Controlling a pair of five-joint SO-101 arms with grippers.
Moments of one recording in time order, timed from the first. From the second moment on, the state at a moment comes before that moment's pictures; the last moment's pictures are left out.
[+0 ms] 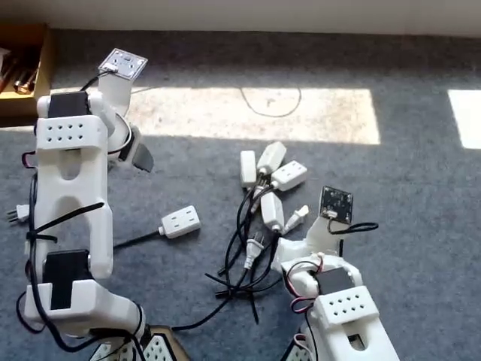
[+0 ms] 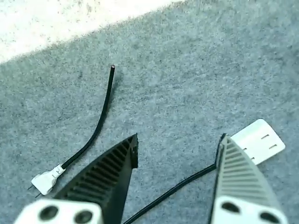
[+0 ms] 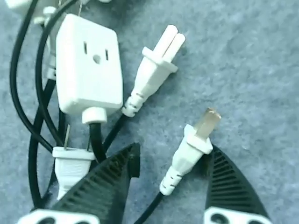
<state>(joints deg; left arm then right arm) -12.8 0.8 -2.3 85.6 -22.8 -21.5 -60.6 87.7 41.6 -28.0</state>
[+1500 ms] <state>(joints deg) -15.6 0.8 -2.3 86.4 -22.8 2.5 -25.9 18.2 73.6 40.0</state>
